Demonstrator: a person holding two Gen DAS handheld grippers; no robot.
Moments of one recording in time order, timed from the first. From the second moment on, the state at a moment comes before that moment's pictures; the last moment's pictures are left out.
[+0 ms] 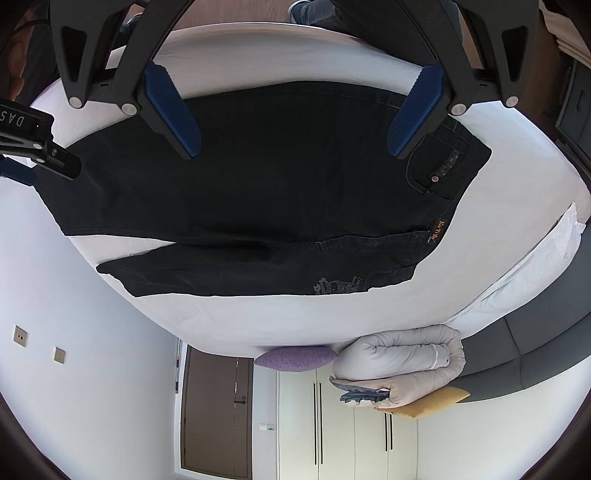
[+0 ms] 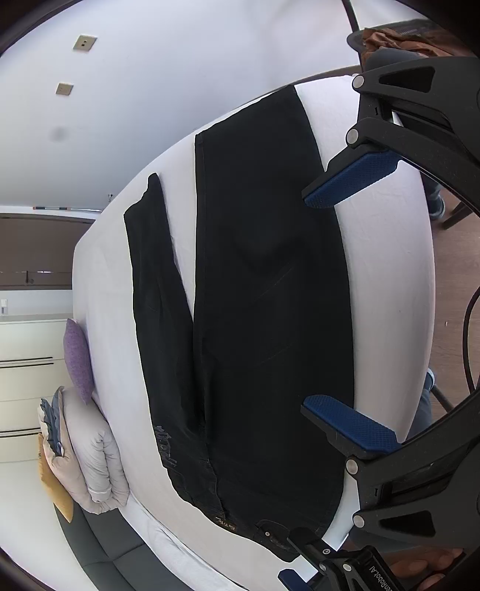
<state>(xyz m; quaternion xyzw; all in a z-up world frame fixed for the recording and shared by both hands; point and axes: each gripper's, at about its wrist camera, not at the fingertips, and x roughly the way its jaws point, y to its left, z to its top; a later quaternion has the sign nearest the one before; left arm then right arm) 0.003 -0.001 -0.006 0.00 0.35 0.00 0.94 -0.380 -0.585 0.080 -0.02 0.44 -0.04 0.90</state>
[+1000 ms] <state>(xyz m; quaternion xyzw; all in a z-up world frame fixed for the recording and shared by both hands) -0.001 -0.005 -0.004 0.00 0.35 0.00 0.94 -0.377 -0.580 0.078 -0.01 0.44 -0.04 0.90</state>
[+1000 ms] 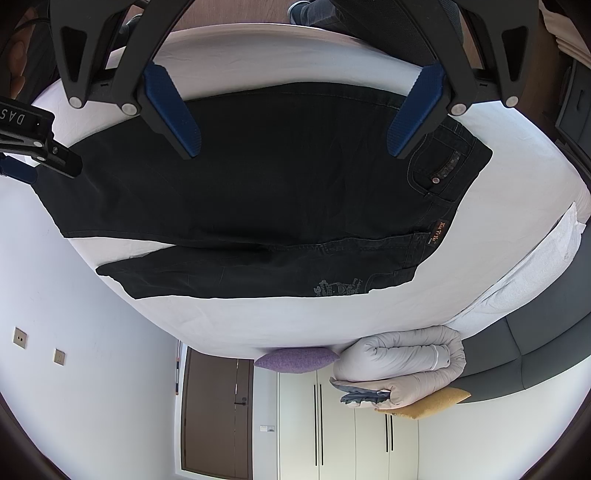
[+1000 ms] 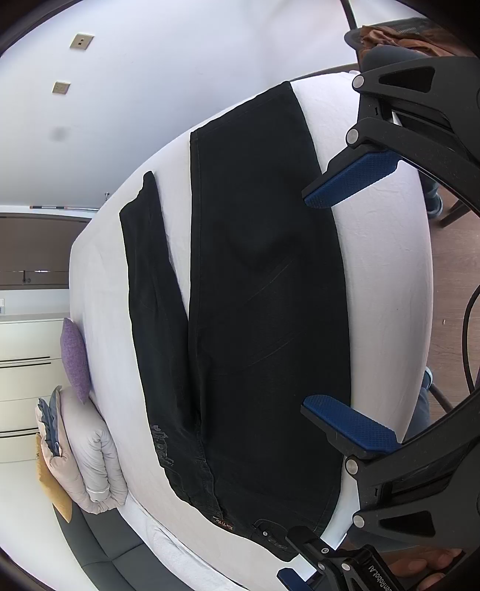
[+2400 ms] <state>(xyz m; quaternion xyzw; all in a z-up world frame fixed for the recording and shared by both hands) -0.005 -0.012 -0.017 0.01 0.34 0.01 0.94 -0.389 -0.571 0.061 -0.01 0.45 -0.03 0.89</state>
